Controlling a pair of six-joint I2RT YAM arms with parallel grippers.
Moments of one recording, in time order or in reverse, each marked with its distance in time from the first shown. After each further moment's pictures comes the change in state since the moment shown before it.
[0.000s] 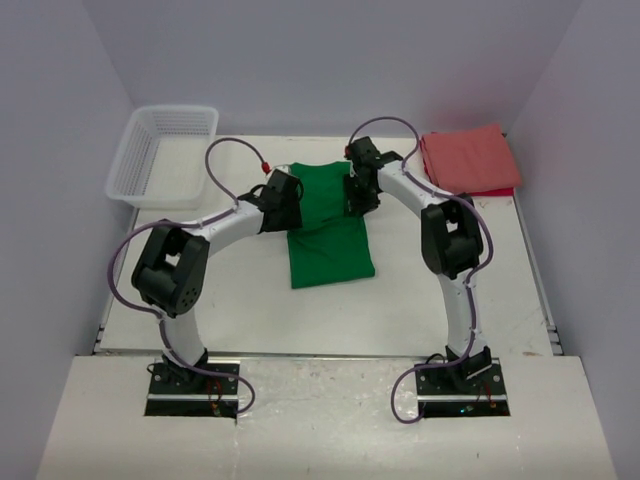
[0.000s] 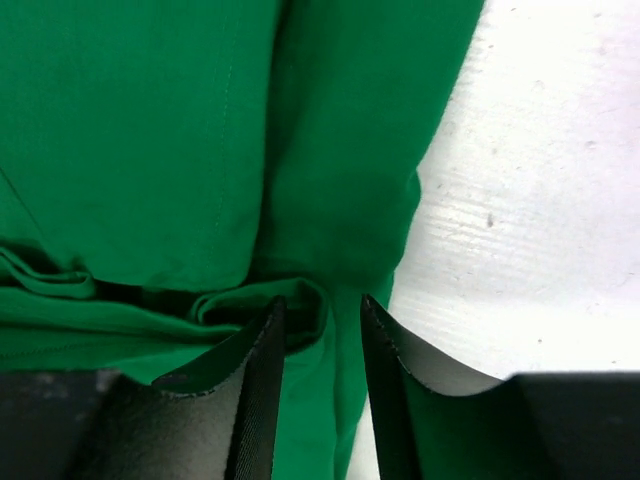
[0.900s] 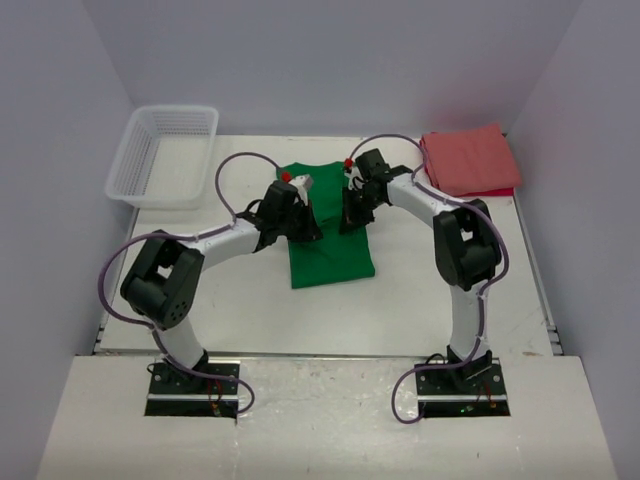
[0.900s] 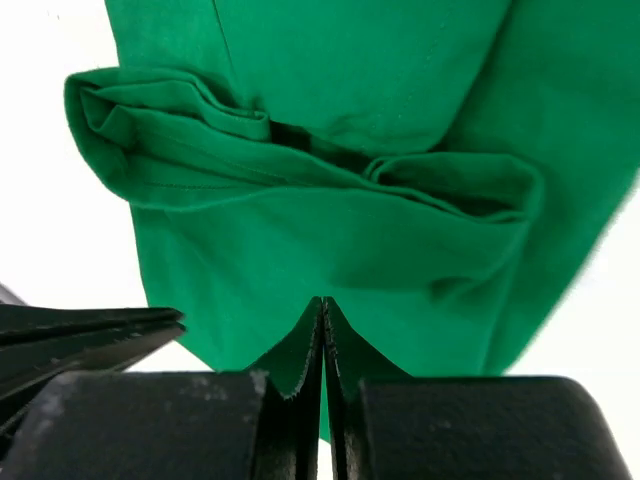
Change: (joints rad) left arm -0.043 -0.139 -0.208 0.286 0.414 0.030; right arm -0.001 -0.185 -0.282 0.143 -0.359 0.076
